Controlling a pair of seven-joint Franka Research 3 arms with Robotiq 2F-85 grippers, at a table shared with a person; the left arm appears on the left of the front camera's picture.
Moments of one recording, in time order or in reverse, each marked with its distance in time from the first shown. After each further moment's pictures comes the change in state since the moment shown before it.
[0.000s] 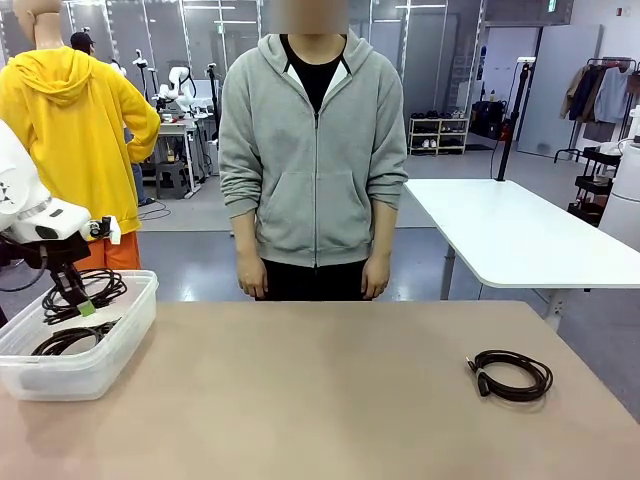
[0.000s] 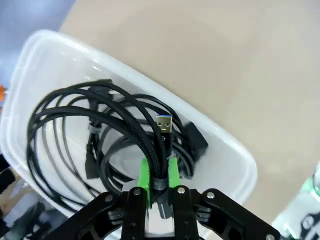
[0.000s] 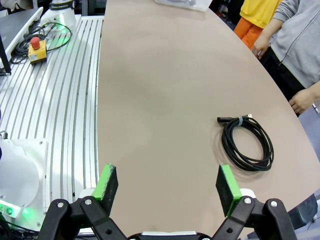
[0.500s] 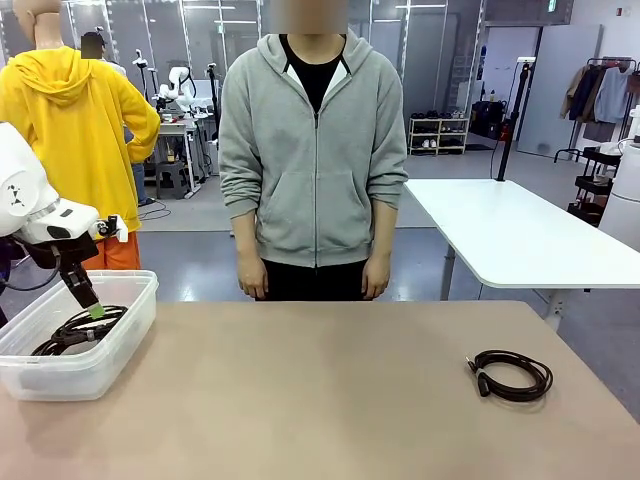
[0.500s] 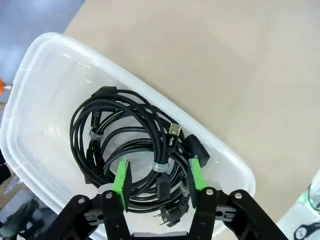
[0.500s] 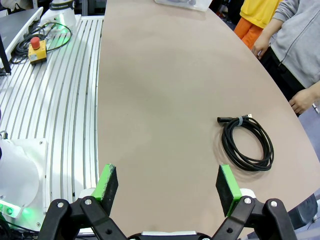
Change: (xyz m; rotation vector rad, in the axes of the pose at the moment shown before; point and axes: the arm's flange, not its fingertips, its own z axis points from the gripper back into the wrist) left arm 0.010 0.000 -0.001 0.006 -0.013 0.045; right arm 0.000 0.000 0.000 0.000 0.000 0.000
